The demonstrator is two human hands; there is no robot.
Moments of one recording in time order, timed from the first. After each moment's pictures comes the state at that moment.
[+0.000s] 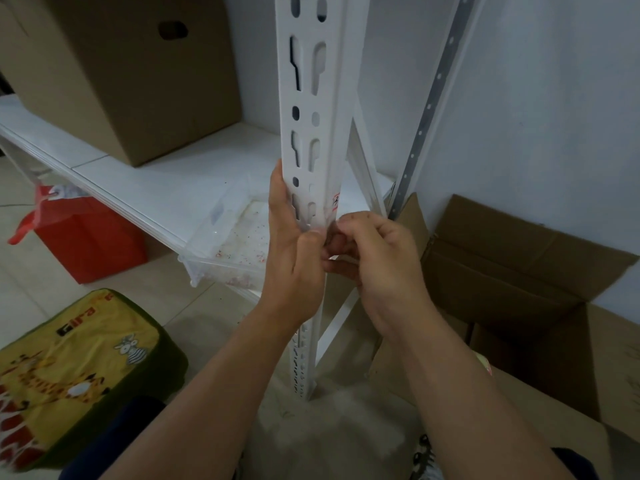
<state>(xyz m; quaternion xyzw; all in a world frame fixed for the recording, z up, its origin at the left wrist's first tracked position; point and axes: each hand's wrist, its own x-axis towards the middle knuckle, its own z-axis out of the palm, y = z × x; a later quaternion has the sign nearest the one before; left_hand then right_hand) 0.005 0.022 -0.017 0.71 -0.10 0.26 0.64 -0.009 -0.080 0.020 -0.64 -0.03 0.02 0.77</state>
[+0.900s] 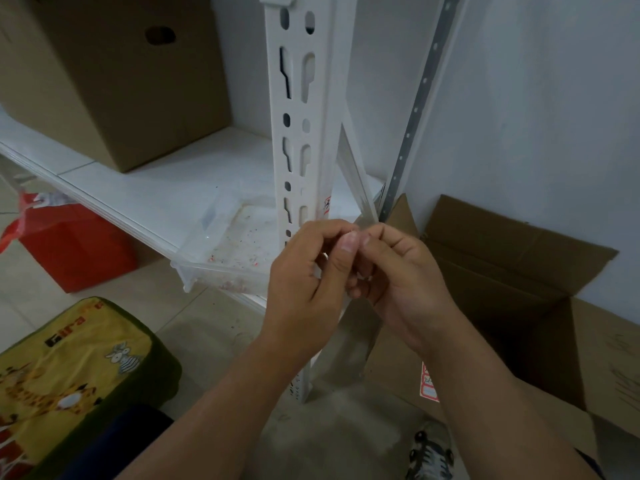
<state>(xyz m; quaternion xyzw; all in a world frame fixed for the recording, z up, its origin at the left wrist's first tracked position) -0.033 0.007 -0.007 0.72 -0.19 0.31 0.59 -0.016 -0.113 0.008 -0.59 -0.13 0.07 0.79</state>
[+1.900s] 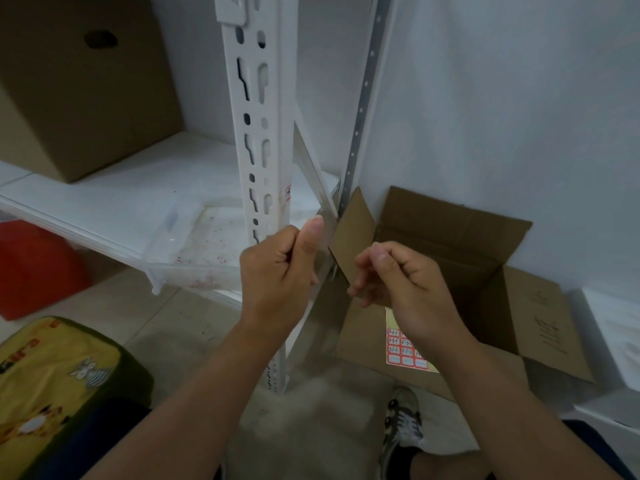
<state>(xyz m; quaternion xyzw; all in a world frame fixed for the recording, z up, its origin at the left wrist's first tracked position) -0.046 0.004 -0.011 0.73 -0.16 0.31 0.59 -0.081 -0.151 0.007 -0.75 -0.10 -0.08 0.65</state>
